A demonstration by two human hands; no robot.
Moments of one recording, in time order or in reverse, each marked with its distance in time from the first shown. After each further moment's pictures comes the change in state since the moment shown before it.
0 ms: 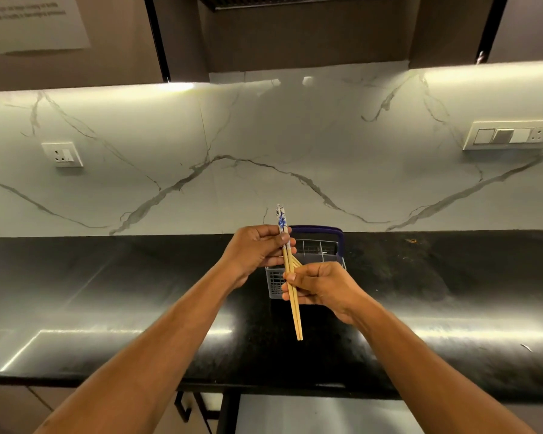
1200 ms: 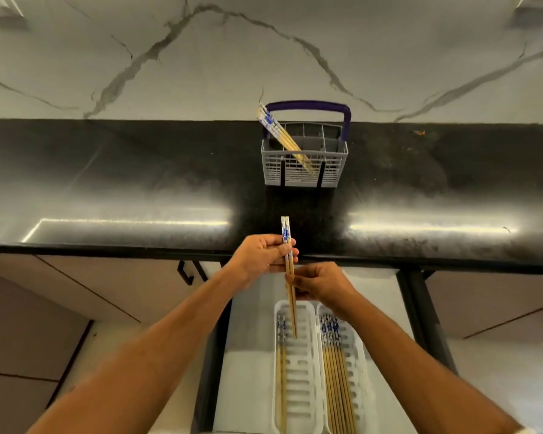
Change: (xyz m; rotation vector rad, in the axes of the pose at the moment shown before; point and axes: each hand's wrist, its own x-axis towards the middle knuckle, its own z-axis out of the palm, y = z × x) left_hand -0.113 -0.187 0.026 -0.014 -0.052 -0.381; right_hand -0.088 0.190 0.024 -0.198 0.103 0.336
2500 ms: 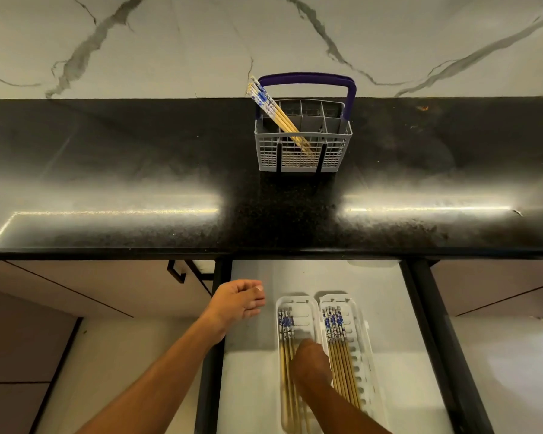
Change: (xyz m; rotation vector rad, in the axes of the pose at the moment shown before) left_hand -0.006 -0.105 -0.044 -0.009 0.137 -0.263; right_hand 0.007 0.169 0.093 -0.690 0.330 0.436
